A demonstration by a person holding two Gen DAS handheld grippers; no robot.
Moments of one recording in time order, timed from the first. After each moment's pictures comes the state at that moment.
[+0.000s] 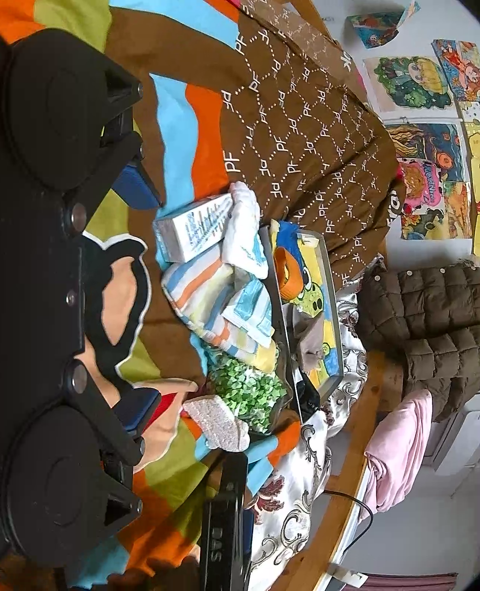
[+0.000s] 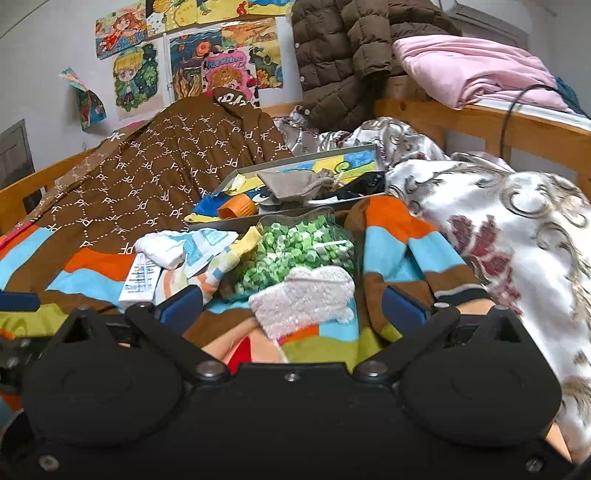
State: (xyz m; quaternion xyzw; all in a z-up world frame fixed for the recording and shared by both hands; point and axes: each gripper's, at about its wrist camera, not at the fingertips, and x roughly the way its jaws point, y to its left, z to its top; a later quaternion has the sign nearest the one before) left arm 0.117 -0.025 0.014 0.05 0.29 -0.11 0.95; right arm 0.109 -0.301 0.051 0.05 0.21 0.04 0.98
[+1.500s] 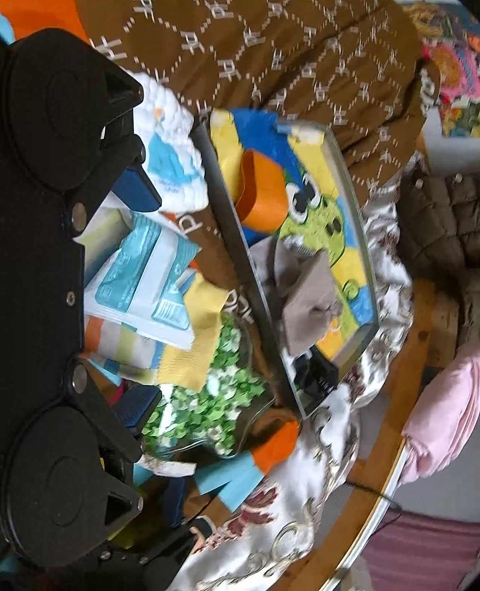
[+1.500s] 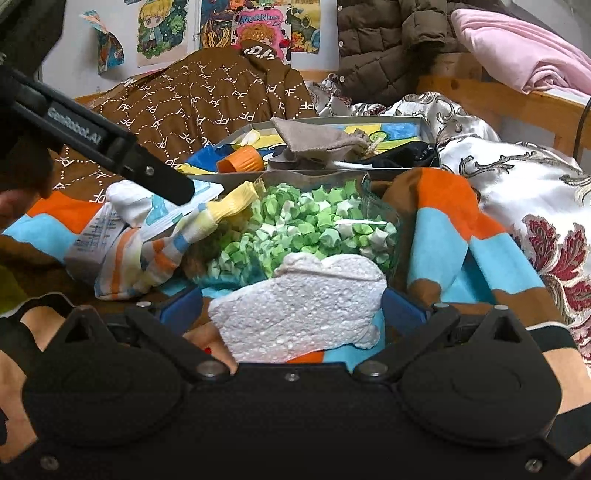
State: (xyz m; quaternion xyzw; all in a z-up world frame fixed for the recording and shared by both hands) left arm 0.330 -0.060 0.006 0.08 0.38 -0.27 0.88; right arm 0.212 -0.283 -0.019 -0.02 0.24 0.08 0.97
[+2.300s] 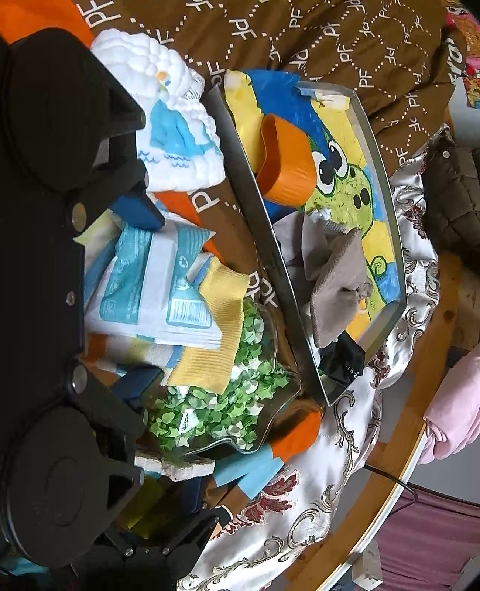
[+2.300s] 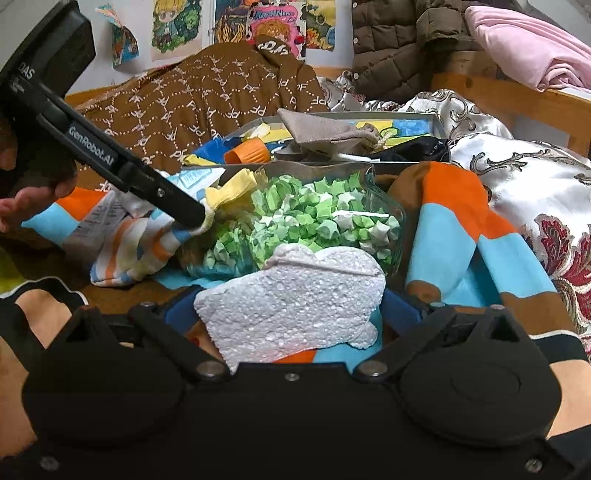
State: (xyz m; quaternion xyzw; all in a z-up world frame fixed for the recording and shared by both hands) left arm 0.352 -0.057 -0.016 0.06 0.41 -0.32 0.85; right arm 0.219 -0.291 -0.028 -0.03 0.24 0.10 0.96
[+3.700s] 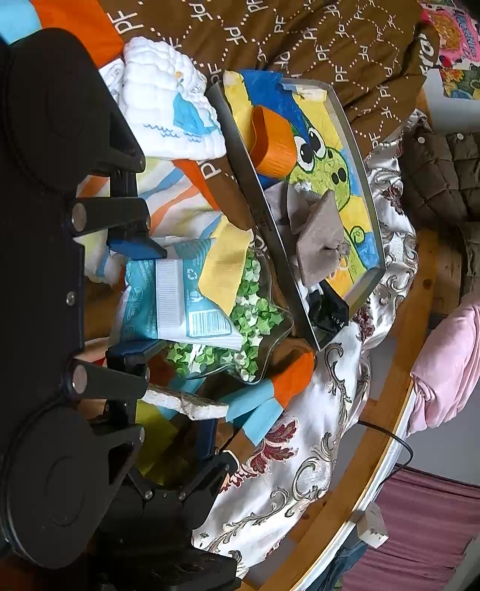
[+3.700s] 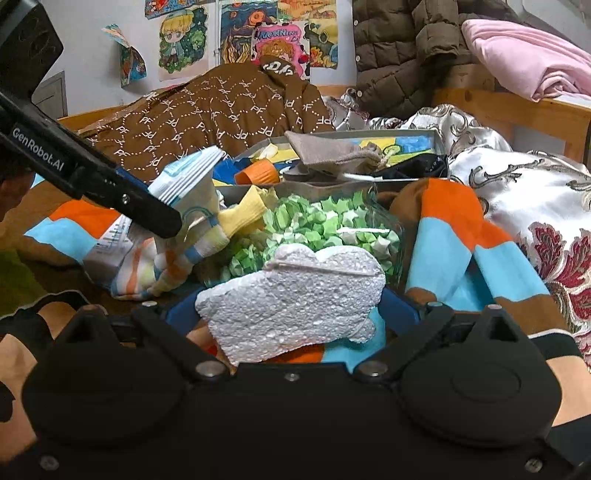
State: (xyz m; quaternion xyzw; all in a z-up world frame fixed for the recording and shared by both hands) left arm 0.291 -0.064 0.020 0.07 0.39 -0.33 0.86; right arm 0.195 -0.282 -0.019 -0.01 0.21 0.11 0.97
